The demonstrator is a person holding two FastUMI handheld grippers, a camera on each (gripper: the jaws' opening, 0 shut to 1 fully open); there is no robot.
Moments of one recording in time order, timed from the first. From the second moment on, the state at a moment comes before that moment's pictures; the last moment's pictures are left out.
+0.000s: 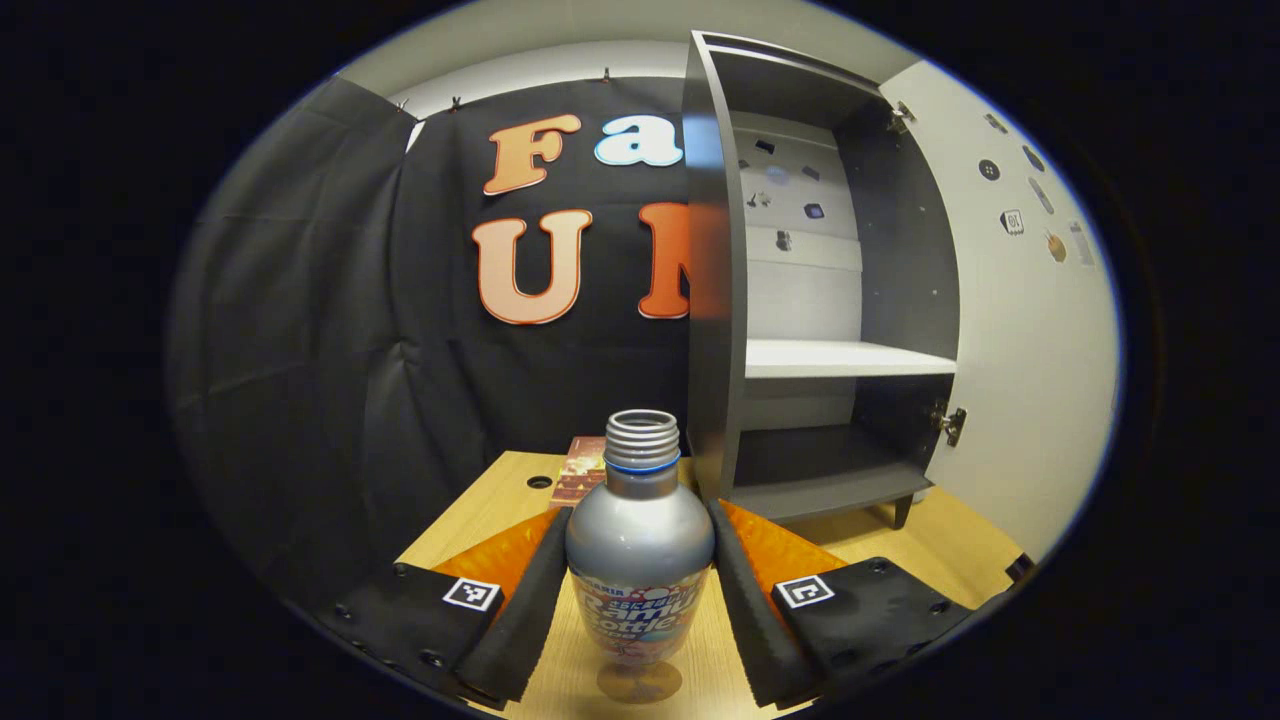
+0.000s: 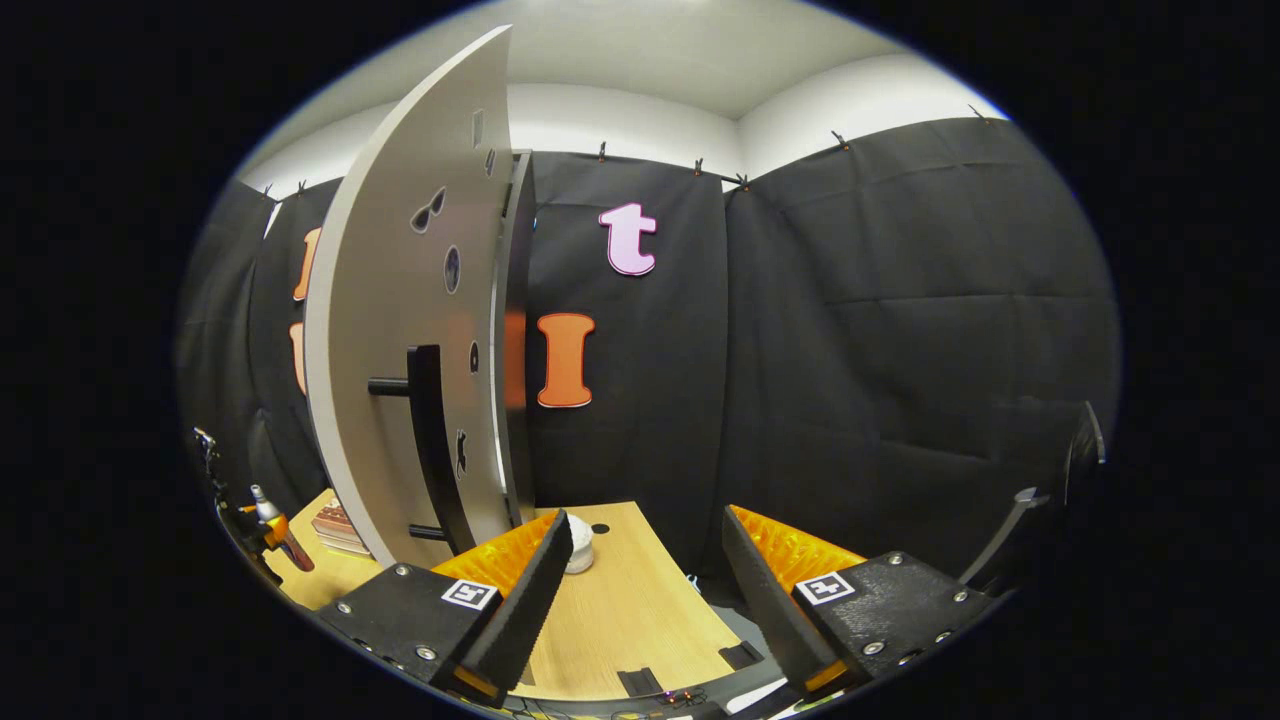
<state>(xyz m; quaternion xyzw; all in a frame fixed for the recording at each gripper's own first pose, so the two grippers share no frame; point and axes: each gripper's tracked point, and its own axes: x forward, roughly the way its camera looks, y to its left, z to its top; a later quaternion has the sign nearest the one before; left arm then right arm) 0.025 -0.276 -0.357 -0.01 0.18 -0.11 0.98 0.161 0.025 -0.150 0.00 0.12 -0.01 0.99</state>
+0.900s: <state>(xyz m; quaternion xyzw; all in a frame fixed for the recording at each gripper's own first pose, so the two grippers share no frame) 0.006 -0.272 -0.473 -0.02 0.25 -0.08 0.96 0.155 0.022 -0.163 0.00 0.15 -0.04 0.99</state>
